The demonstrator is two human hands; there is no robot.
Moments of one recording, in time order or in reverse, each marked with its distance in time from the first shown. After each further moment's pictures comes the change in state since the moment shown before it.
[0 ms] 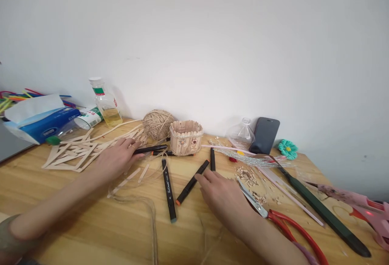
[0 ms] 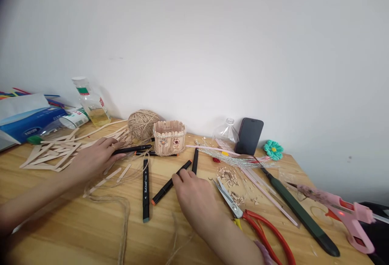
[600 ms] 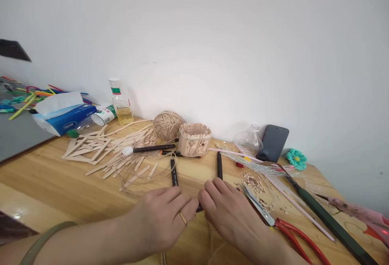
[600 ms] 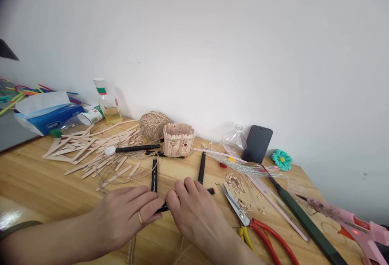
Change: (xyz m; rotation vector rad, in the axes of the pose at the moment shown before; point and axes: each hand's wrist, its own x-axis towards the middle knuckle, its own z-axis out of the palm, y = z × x) left_hand -0.040 0.128 -0.062 -0.272 0.552 0.495; right_hand -0.005 -0.015 -0.017 -0.161 0.263 -0.308
